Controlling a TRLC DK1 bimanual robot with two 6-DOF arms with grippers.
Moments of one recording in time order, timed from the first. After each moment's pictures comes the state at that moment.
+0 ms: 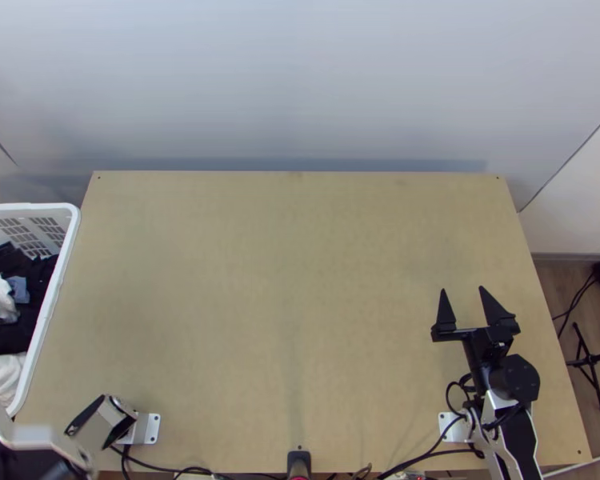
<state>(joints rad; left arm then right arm) 0.84 1.07 1.23 -0.79 0.20 0.16 0.18 0.00 0.01 0.01 0.09 0.02</state>
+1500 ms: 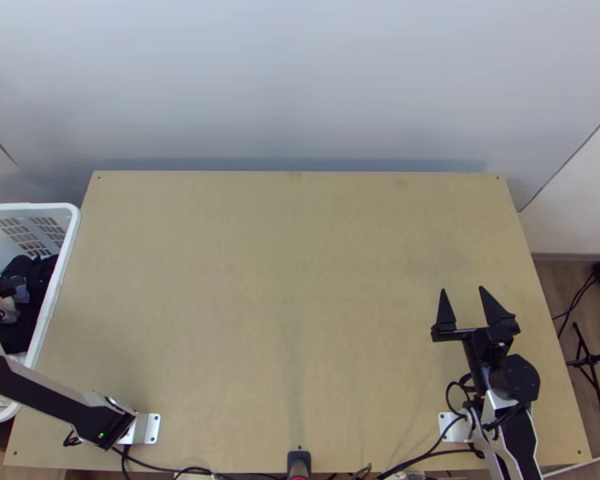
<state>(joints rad) 1.00 1.93 1.31 -0.26 0.07 0.48 0.18 0.00 0.01 0.01 0.09 0.02</state>
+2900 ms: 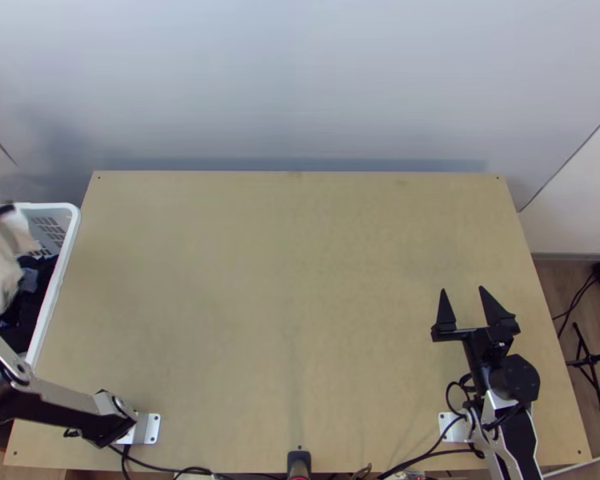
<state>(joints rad) 0.72 1.59 1.60 -0.68 0.06 0.14 0.18 0.00 0.01 0.01 0.09 0.02</state>
